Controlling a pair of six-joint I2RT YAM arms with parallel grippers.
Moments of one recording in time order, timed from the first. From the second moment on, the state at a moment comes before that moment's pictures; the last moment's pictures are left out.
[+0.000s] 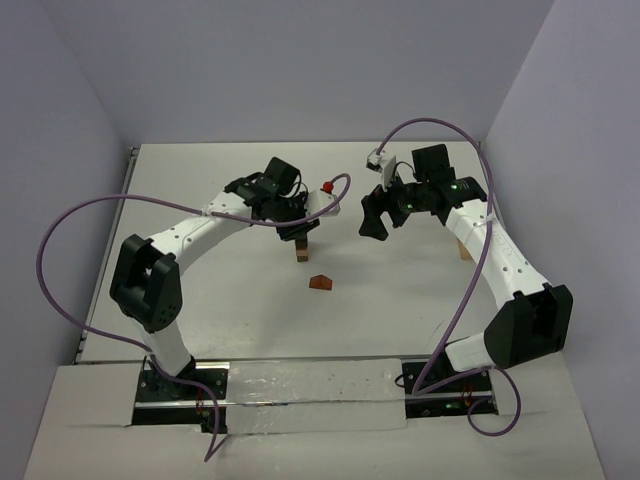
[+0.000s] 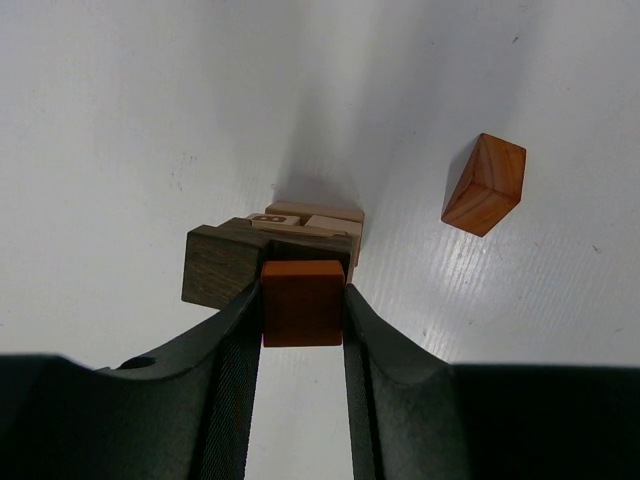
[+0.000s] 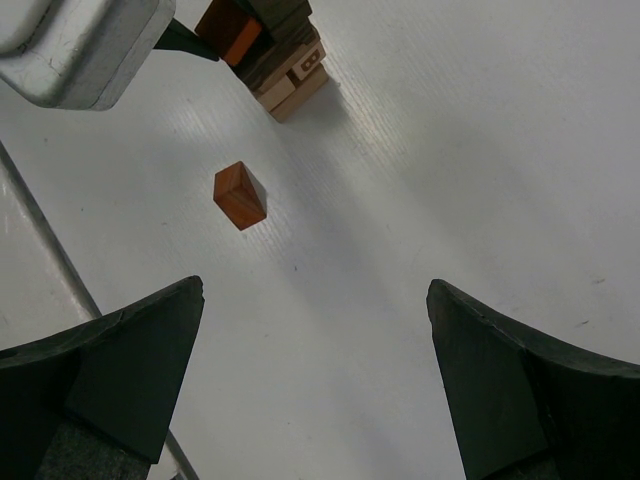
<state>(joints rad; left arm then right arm) -0.65 1.77 1.47 -0.69 0.31 0.70 0.25 1.40 1.31 -0.78 -0.62 -0.40</state>
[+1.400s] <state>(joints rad) -0.63 1.42 1.52 -0.75 0.29 0.65 0.26 1.40 1.31 -0.75 -0.62 -0.36</state>
